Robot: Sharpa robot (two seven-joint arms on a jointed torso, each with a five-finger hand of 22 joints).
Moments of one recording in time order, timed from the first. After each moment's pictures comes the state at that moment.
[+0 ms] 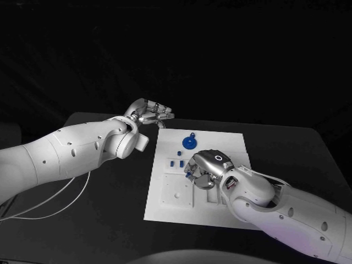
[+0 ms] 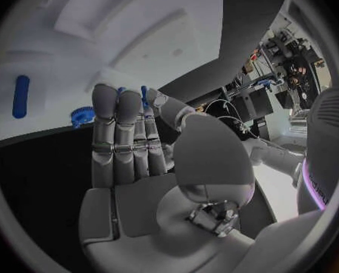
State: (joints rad) left arm 1.20 -0.67 -0.10 1.21 -0.35 -0.38 0.27; left_hand 1.40 -0.06 0.09 -0.04 0.15 1.06 0.13 0.07 0.06 1.07 0.11 0.06 0.06 1.45 -0.01 0.56 0.37 0.10 1.30 -0.03 0.10 0.97; right arm 0.78 -0.63 0.17 1.57 -1.92 -0.31 -0.26; right_hand 1.24 -0.11 0.66 -0.21 0.08 1.28 0.07 0.06 0.10 1.39 0.01 0.06 0.07 1.45 -0.07 0.77 0.60 0.10 1.44 -0.10 0.58 0.92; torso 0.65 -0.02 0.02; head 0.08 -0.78
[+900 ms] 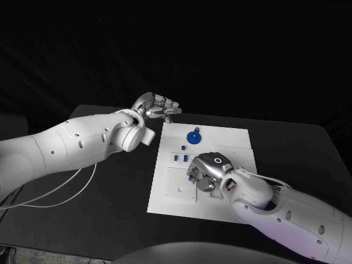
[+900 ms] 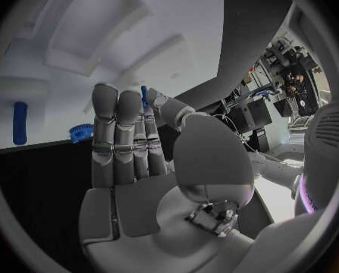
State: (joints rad) left arm 1.20 -0.66 -0.10 1.21 -0.35 -0.37 0.27; left_hand 1.40 -0.06 0.08 -0.04 0.15 1.05 0.14 0.07 0.06 1.07 0.11 0.06 0.06 1.45 -0.01 0.56 0.37 0.10 1.30 -0.03 0.10 0.98; right arm 0.76 -0.60 0.15 1.54 -1.98 -0.25 -0.27; right_hand 1.24 -0.11 0.66 -0.21 0.08 1.28 0.07 0.06 0.10 1.39 0.01 0.06 0.07 1.45 -0.07 0.77 0.60 0.11 1.45 -0.10 0.56 0.95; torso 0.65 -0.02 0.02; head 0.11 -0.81
